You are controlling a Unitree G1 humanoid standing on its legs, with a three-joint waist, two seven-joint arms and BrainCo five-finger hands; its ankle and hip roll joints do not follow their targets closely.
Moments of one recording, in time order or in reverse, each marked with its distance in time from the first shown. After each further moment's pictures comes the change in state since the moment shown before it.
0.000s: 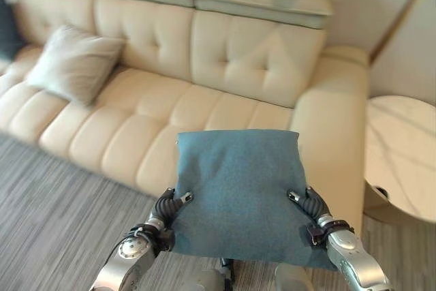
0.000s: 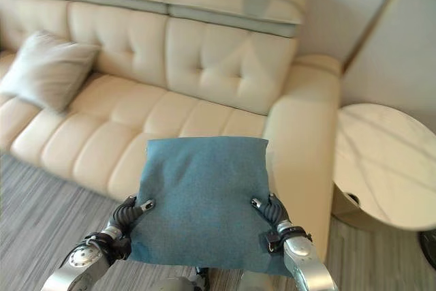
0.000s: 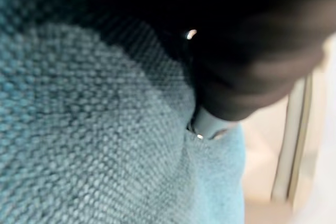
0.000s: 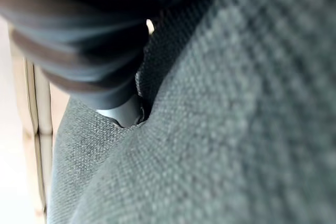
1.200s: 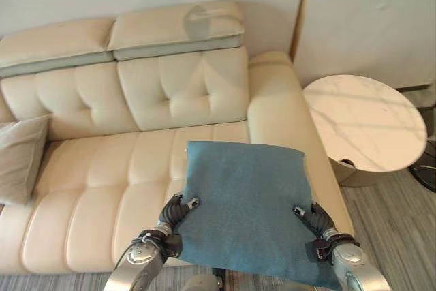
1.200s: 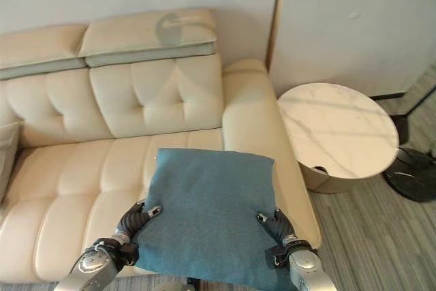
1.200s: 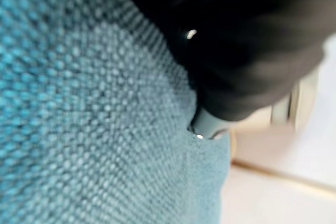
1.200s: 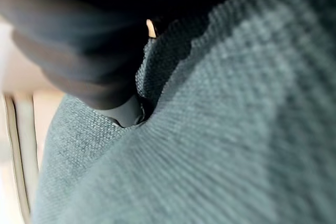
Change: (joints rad) left arm 0.037 -0.055 -0.005 0.039 0.029 -0.007 -0.005; right arm 0.067 0.028 -0.036 0.061 0.002 0.003 0.009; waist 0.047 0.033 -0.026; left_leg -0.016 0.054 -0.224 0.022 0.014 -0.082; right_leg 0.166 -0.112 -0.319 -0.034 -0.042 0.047
